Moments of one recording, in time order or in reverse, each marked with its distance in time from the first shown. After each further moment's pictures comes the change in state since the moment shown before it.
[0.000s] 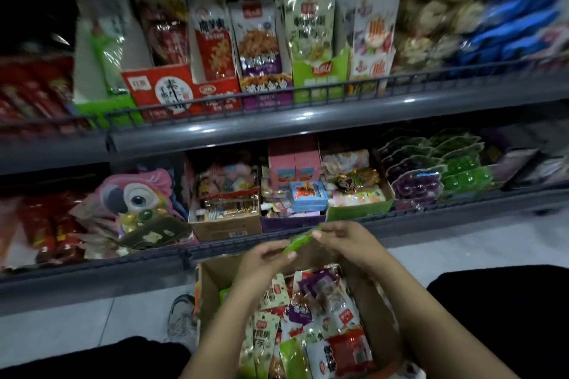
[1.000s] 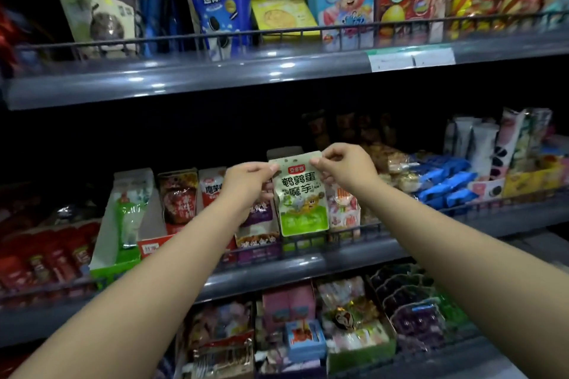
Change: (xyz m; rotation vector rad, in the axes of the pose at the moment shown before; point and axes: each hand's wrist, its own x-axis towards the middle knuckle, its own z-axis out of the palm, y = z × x) left_hand 0.040 0.355 -0.034 -0.130 0.158 0.502; right_hand 0.017 -0.303 -0.150 -0.055 0.551 -0.608
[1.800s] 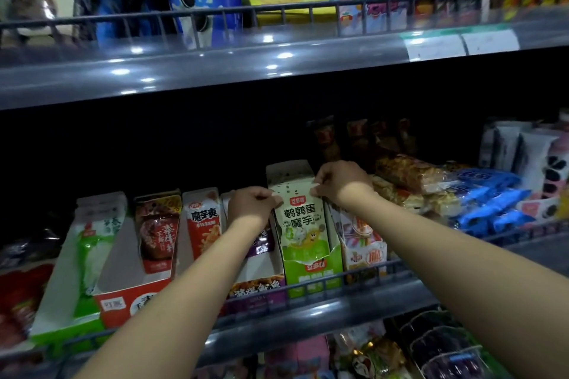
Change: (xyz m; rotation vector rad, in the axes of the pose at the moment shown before) left_hand 0.101 -0.061 0.019 0.358 0.159 0.090; right_hand 0.093 0.051 0.038 -0.612 -0.111 0.040
